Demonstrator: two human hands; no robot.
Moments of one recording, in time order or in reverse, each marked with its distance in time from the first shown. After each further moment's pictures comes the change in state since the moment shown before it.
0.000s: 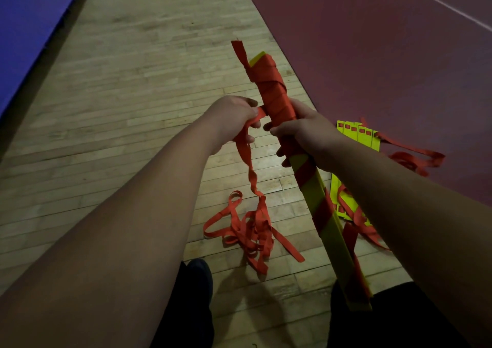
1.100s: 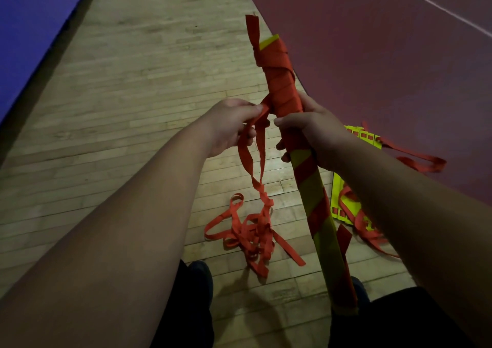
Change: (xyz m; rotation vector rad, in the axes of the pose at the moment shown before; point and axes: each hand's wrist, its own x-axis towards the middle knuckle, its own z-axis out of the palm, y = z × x) left_hand 0.006 -0.009 -0.007 -0.309 -0.108 -0.008; right_hand -0.012 -0.022 0.002 0.135 -0.011 -0.055
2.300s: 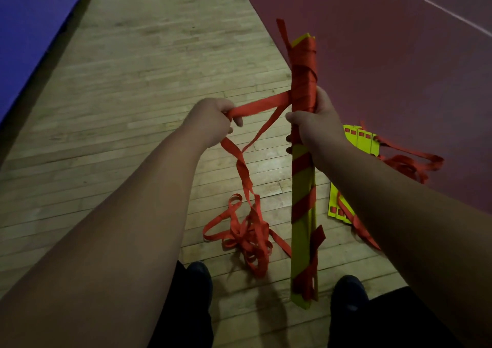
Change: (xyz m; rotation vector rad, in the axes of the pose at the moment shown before) left_hand 0.001 -0.001 -0.015 0.628 0.277 0.029; right_hand 0.004 0.007 0.005 -0.050 0.438 -0.014
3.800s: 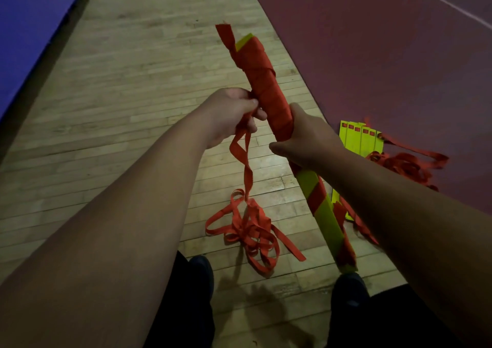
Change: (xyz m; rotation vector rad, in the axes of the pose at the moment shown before) left_hand -0.004 0.010 0.004 -0.532 -0.227 0.039; right_hand -0.006 0.019 0.008 -0.909 -0.162 -0.311
